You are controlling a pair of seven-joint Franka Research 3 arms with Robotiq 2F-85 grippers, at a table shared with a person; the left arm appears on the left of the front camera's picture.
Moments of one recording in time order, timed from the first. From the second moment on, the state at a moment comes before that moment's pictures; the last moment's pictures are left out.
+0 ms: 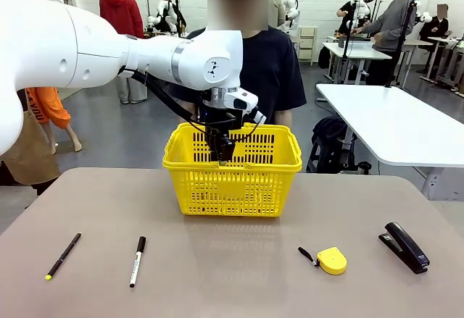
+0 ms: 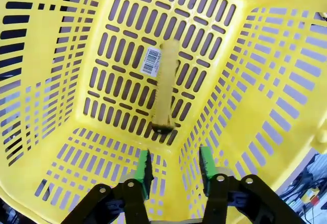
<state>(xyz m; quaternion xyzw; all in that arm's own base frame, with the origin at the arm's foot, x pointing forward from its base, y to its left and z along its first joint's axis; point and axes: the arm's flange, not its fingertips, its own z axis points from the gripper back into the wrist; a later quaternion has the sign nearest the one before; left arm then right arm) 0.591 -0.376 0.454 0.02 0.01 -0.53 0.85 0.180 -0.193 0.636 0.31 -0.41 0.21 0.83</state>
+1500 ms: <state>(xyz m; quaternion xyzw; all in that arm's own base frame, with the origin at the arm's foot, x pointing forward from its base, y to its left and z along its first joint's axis) 0.369 -0.132 0.596 -0.03 -0.11 -0.38 0.92 0.180 -0.193 0.636 0.32 -0.41 0.21 0.83</state>
